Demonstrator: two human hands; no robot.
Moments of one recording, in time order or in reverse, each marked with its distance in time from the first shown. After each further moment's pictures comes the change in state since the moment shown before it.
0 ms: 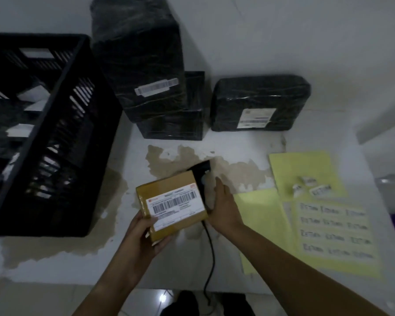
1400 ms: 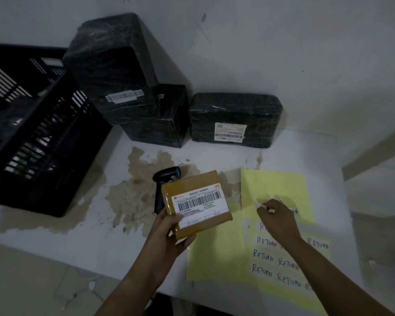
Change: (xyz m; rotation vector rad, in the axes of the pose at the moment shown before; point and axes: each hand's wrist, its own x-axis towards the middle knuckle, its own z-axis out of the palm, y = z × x) left_hand -0.022 -0.084 0.203 -0.079 0.068 0.043; right_hand -0.007 0.192 -0.205 0.109 0.114 0.152
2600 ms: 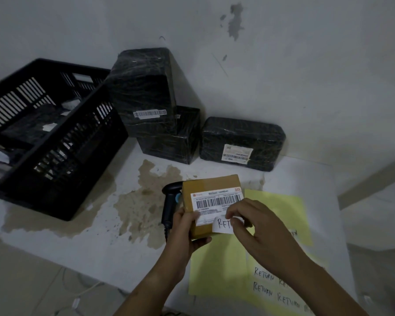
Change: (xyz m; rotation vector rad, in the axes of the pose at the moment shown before) left_hand 0.003 0.006 0.015 0.014 -0.020 0.151; right_hand -0.105 -0.155 -0.053 -0.129 -0.174 -0.793
